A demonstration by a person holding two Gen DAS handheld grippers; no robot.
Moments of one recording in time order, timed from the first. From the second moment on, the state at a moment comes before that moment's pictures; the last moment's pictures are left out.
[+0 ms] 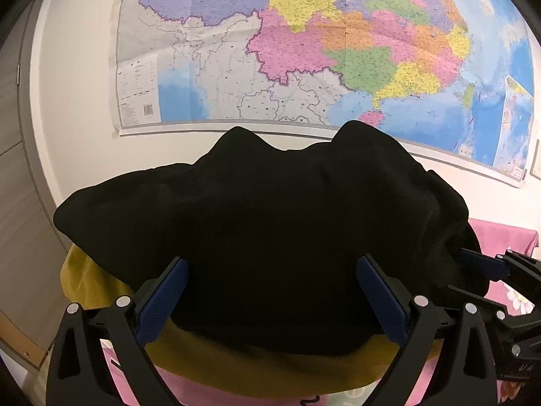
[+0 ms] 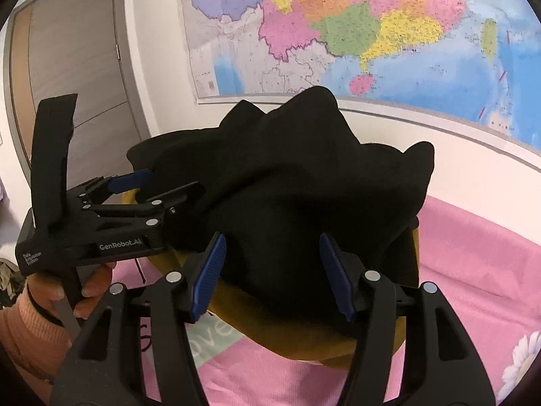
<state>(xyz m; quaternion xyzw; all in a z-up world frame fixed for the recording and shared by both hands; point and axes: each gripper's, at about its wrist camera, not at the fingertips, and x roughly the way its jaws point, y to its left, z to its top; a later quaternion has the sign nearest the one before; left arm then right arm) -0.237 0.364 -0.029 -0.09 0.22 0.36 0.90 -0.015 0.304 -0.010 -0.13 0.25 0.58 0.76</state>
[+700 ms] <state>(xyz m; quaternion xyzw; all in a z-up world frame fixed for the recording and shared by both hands) -0.273 0.320 -0.023 -0.12 0.21 0.36 0.90 -0.048 0.268 0.006 -0.10 0.22 0.58 0.78</state>
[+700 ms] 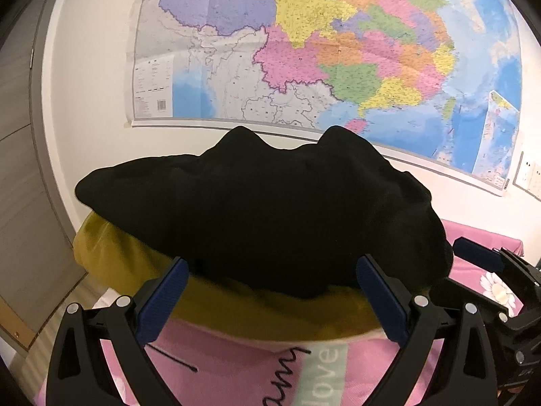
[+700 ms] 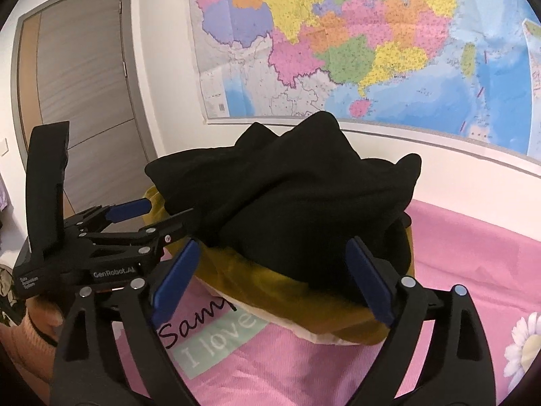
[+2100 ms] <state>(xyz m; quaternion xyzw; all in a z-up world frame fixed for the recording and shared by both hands) -0.331 0.258 -0.042 -0.12 0.23 0.37 0.89 -0.106 0.203 -0.015 -0.10 0.22 0.57 0.78</state>
